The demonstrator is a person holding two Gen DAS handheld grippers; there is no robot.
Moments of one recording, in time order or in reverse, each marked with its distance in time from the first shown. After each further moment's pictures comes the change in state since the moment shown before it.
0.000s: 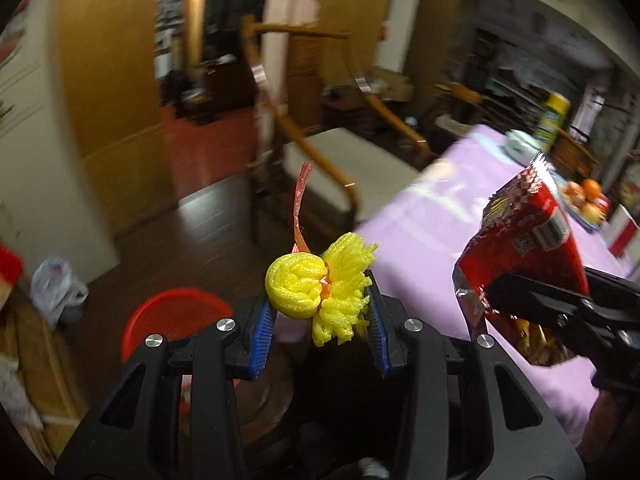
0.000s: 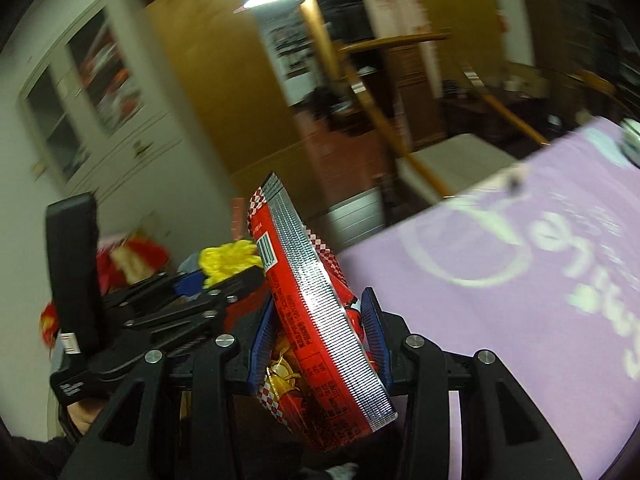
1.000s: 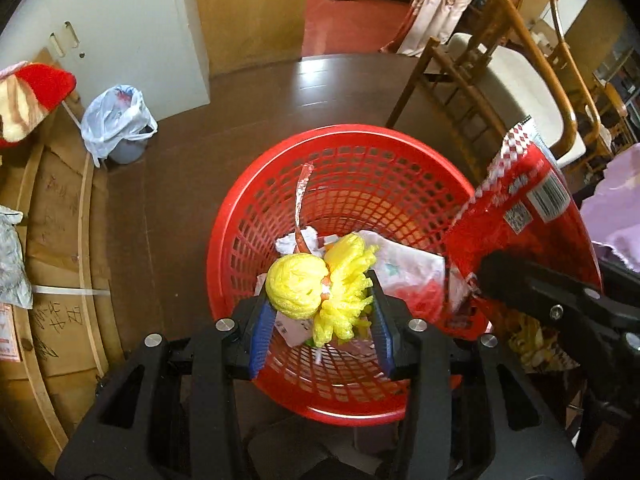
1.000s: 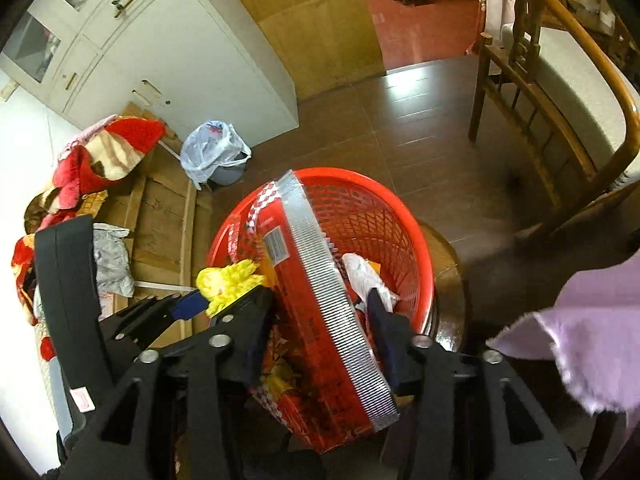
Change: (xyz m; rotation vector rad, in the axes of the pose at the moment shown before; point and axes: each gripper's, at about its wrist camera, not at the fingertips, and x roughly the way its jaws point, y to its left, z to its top) left arm 0.154 0.206 -0.109 -0.369 0.396 0.284; right arm 0.324 0.087 -0.041 -0.065 0.508 0.089
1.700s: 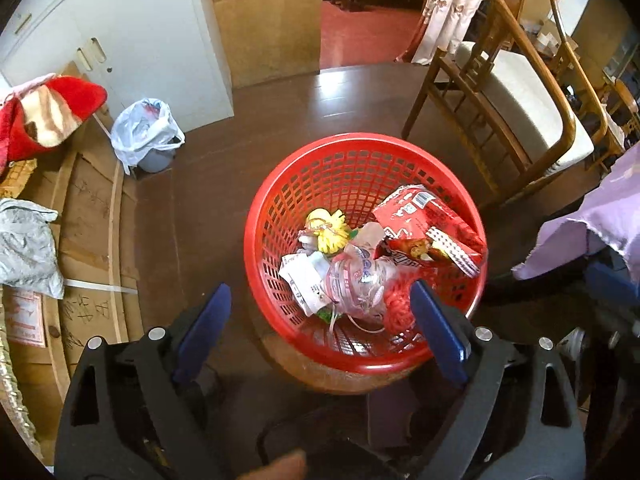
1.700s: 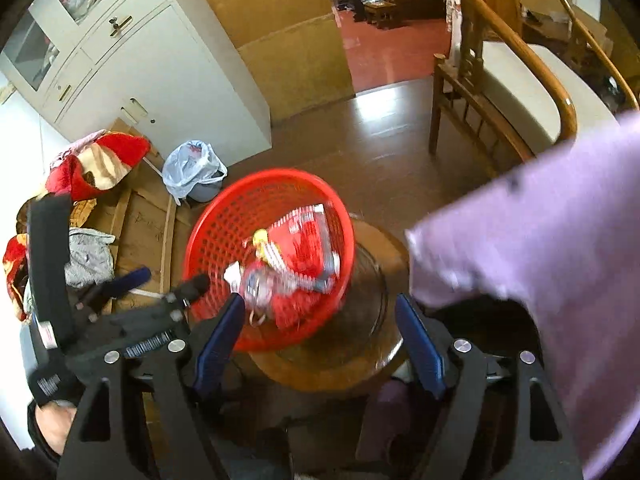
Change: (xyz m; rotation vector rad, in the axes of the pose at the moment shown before) left arm -0.048 -0.012 -0.019 0.008 -0.051 0.093; right arm -0.070 -0.038 -0.052 0.022 -0.089 -0.077
